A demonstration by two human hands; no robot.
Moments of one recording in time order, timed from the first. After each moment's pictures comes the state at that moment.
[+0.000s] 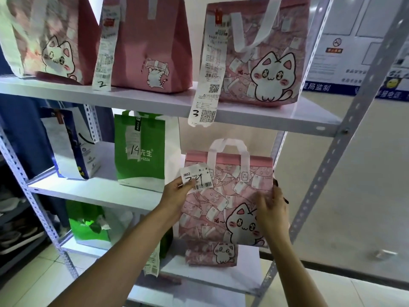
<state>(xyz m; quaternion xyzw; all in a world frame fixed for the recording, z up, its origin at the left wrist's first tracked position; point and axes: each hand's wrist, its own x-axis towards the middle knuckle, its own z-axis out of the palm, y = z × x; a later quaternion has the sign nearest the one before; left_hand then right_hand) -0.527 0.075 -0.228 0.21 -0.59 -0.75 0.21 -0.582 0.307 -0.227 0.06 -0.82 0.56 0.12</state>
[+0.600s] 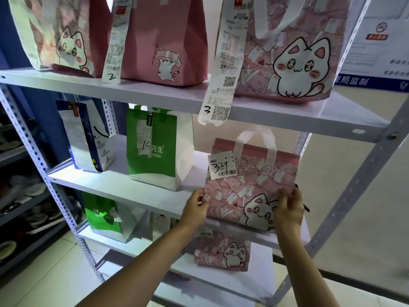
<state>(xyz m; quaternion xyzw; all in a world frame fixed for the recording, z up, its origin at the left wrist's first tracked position) -0.545 0.094 -0.281 0.22 -0.72 -0.63 0.17 -0.657 0.294 -0.267 0.02 -0.74 0.66 0.10</state>
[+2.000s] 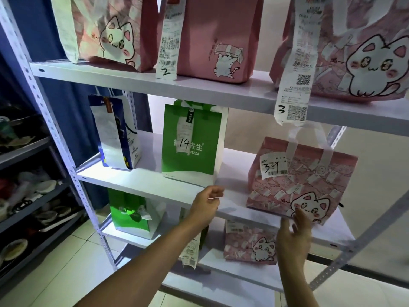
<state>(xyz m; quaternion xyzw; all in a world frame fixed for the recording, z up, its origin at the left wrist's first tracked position) -0.481 -0.012 -0.277 0.18 -0.76 -0.61 0.13 -0.539 0.204 -0.314 -0.03 -0.76 0.64 0.12</state>
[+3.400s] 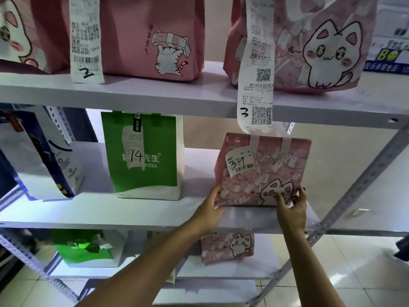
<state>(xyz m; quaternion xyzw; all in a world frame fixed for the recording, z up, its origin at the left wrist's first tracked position) -0.570 0.023 -0.285 0.02 -0.79 -0.61 -0.05 -0.648 0.253 -0.312 -0.10 -0.78 0.59 0.17</state>
